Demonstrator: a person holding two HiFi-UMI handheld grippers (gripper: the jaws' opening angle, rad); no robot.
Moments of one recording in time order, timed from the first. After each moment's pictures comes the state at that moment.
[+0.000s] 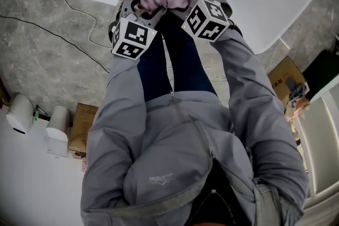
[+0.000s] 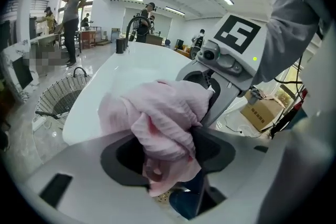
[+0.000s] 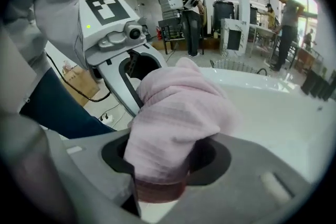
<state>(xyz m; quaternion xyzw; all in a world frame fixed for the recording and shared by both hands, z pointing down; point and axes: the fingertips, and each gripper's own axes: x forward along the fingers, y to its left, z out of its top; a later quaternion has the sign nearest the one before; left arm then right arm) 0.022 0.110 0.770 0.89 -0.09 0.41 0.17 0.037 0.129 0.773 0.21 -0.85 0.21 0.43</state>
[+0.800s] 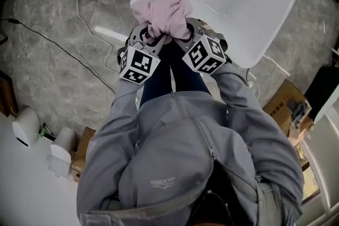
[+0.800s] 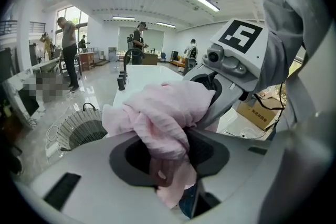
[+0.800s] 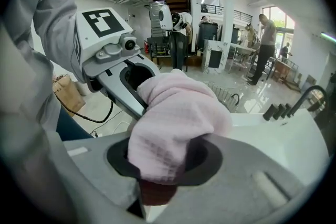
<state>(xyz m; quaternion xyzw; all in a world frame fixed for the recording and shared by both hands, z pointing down) 0.015 0.103 0.620 0.92 -0.10 0.36 0.10 0.024 0.121 0.619 0.31 -0.85 0.18 0.39</state>
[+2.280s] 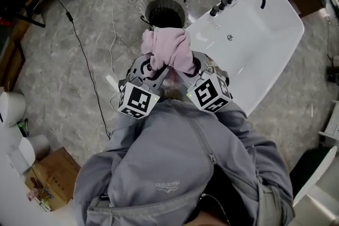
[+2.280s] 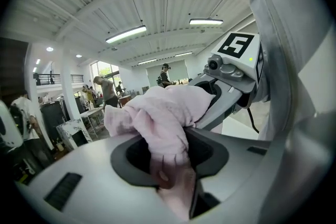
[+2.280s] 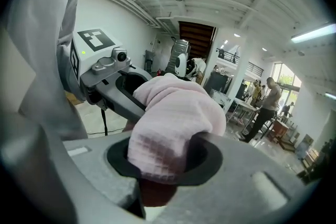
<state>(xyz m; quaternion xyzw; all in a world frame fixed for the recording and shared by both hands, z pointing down) -0.024 0.079 0.333 0.92 -0.31 0.22 -0.05 -0.007 0.091 0.338 0.29 -0.90 -0.05 0.31</state>
